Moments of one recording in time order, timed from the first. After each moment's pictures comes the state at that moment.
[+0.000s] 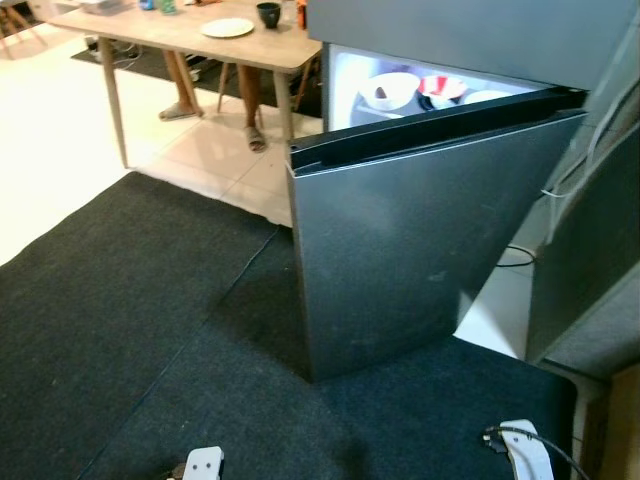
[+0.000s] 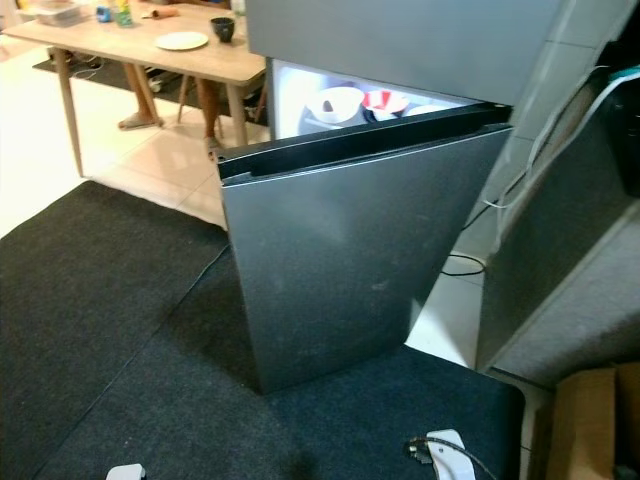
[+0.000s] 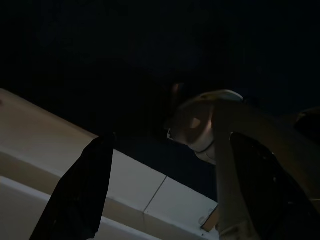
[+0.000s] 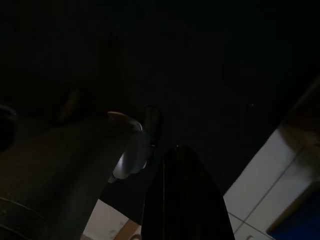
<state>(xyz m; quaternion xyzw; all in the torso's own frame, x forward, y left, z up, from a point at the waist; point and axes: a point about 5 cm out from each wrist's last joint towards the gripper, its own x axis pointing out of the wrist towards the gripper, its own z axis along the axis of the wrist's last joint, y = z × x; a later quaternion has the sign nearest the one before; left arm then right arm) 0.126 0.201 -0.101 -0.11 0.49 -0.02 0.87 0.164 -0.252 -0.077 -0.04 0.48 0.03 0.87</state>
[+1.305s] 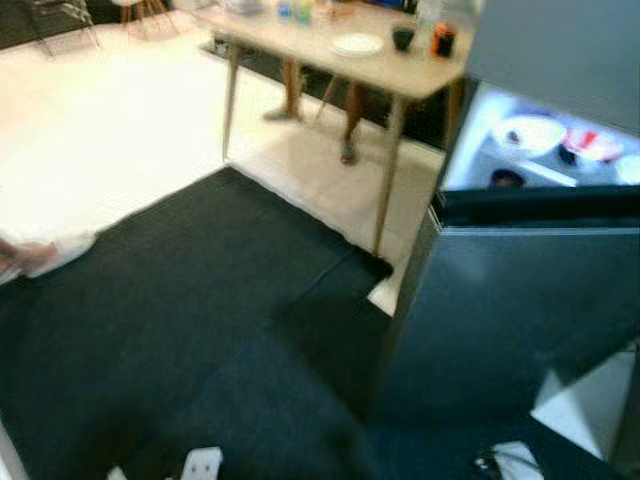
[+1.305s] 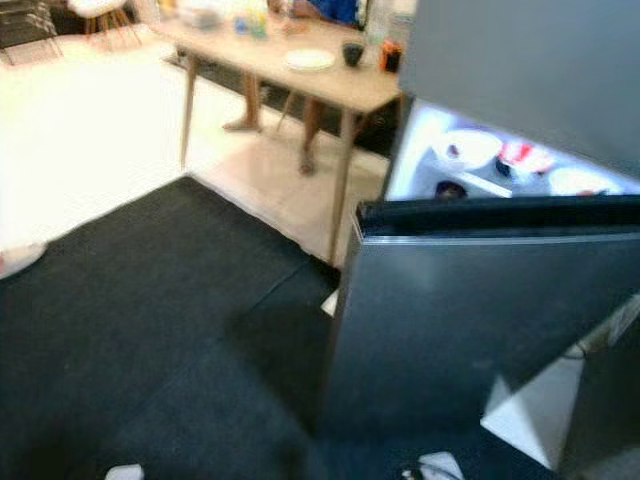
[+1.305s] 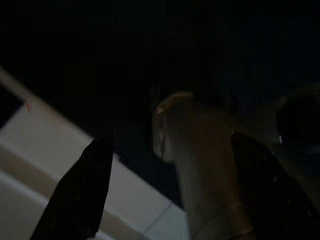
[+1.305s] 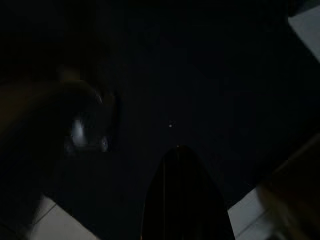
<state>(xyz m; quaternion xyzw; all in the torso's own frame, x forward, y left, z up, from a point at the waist) 0.128 0.204 -0.100 -0.09 0.49 -0.03 0.86 0.140 -0.242 -0.090 -0.08 0.51 0.01 0.85</state>
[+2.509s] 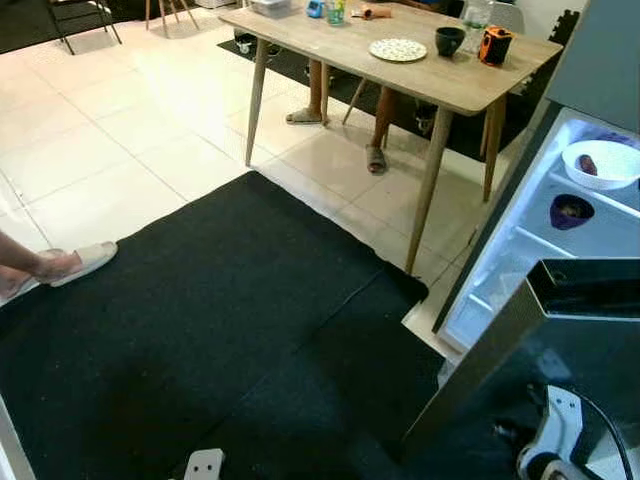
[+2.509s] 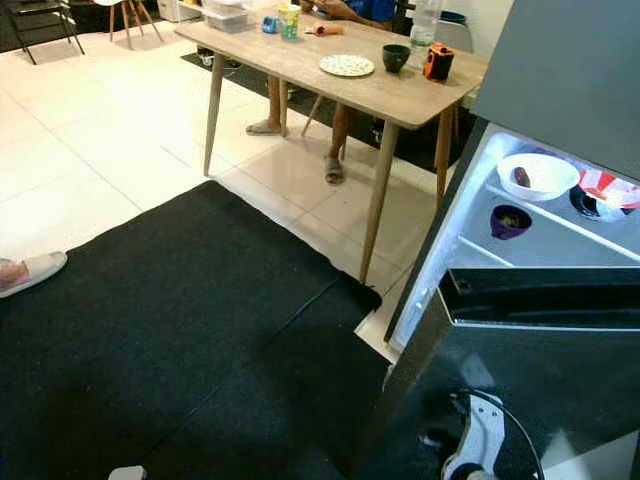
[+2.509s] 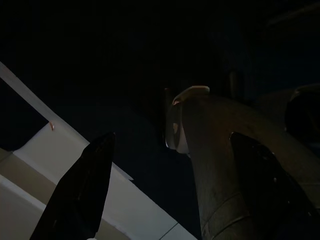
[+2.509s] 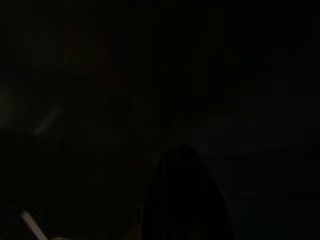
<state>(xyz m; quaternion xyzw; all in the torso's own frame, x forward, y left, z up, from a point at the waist) 0.125 0.202 -0.101 -0.10 0.49 -0.03 0.86 0.227 -0.254 -0.032 0.16 0.28 0.01 0.95</state>
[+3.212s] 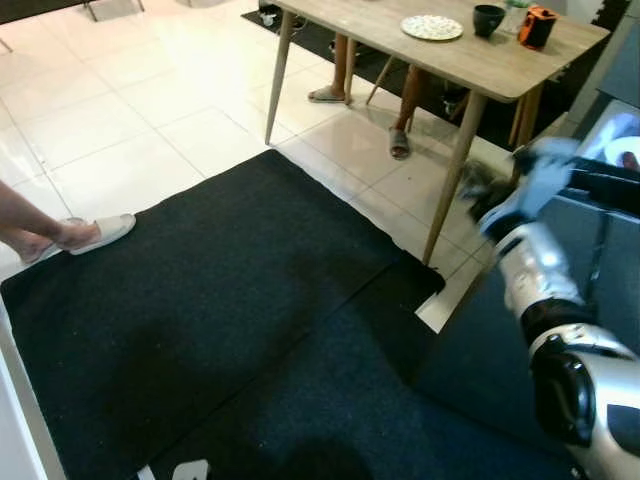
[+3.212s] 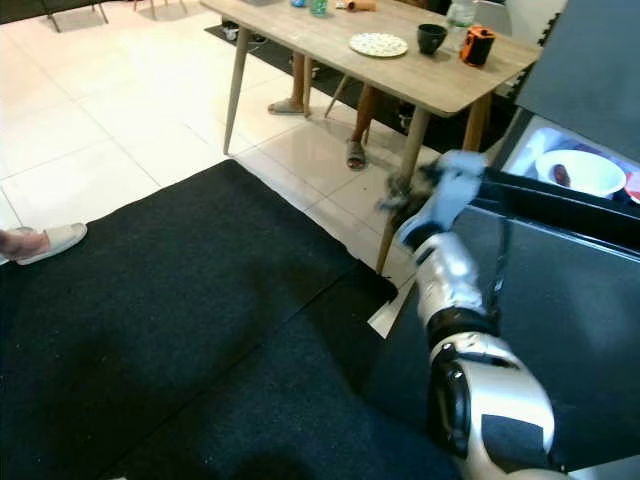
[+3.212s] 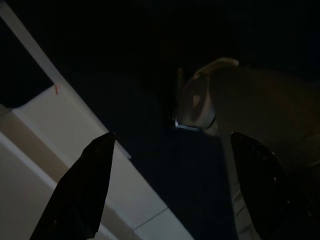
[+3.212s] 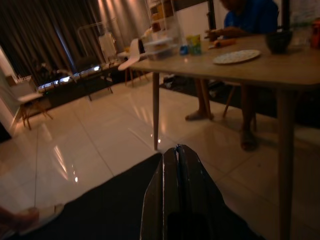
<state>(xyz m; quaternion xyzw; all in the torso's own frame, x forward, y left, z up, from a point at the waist) 0.106 0.213 -0.104 -0.11 0.49 0.00 0.86 0.395 -0.213 0.208 0.14 -0.15 0.09 0.97</state>
